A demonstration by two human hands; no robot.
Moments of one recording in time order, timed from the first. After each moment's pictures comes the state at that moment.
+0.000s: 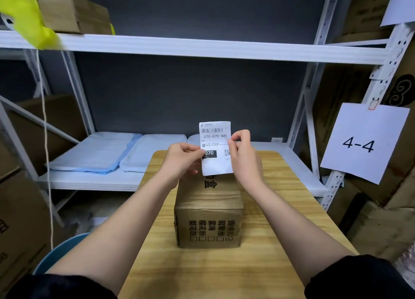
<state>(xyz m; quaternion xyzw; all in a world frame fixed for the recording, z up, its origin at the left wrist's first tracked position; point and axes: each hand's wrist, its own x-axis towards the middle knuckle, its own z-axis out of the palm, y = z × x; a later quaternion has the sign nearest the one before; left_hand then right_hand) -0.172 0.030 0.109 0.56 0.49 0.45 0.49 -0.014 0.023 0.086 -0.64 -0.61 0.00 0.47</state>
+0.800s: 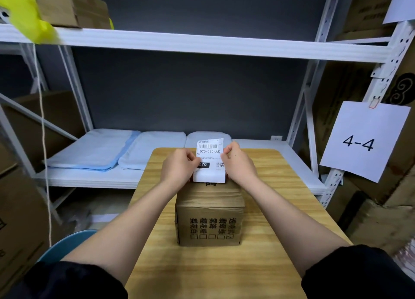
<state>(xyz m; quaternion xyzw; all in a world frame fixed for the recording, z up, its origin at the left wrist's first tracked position) -0.172 0.045 0.081 0.67 0.62 0.35 0.21 -0.022 0.035 0.077 -0.72 -0.59 0.14 0.34</state>
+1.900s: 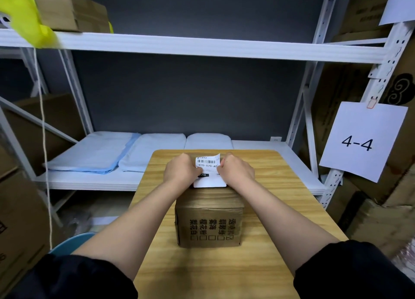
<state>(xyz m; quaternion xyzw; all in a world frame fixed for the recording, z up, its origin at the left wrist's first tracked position) -0.166 0.056 0.073 0.71 0.65 0.24 0.14 -0.032 0.035 0.077 -0.79 -0.58 0.09 0.18</state>
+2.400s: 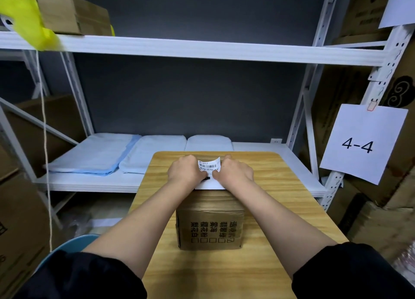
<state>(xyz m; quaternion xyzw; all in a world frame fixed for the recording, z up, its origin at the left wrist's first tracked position) -0.157 0.048 0.085 0.72 0.66 0.18 0.11 -0.041 0.027 0.084 -0.79 -0.61 0.03 0.11</state>
